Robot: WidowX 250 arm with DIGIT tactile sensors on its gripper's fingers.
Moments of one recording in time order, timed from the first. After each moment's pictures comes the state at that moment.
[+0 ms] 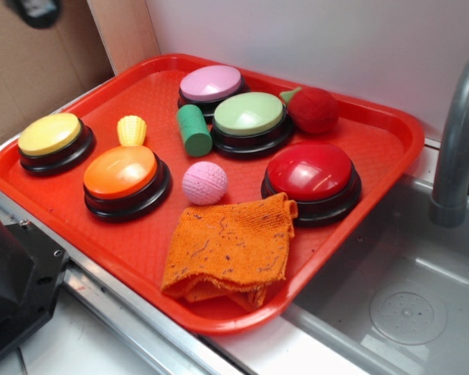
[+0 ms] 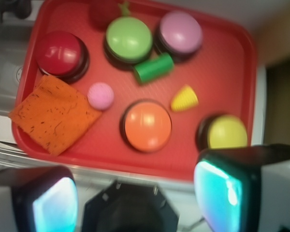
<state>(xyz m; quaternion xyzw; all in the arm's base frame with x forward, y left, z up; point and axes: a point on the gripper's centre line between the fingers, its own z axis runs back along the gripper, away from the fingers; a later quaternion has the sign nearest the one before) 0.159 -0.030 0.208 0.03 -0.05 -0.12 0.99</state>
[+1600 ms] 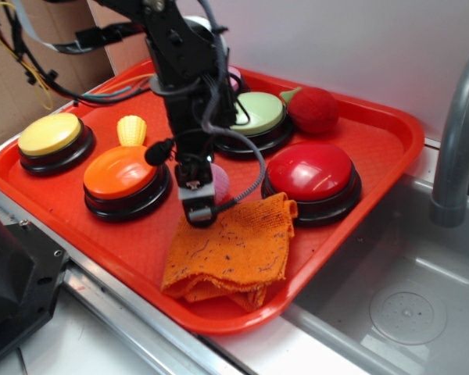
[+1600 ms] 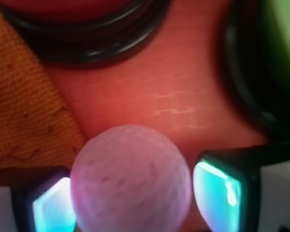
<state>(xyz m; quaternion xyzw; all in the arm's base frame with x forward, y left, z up) 0.215 -0.066 0.026 0.01 -0.03 -0.33 0.94</state>
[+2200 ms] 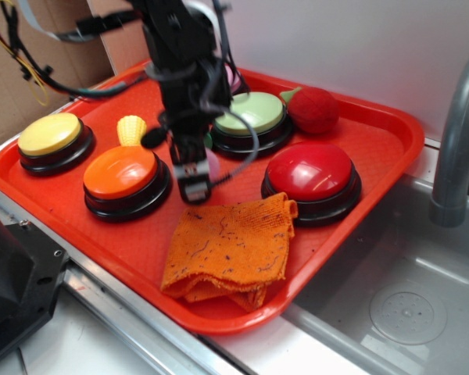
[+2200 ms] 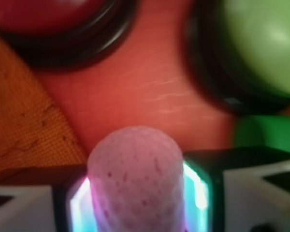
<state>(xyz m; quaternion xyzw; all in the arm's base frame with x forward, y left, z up) 0.217 -0.050 0.056 0.00 -0.02 -0.26 0.96</state>
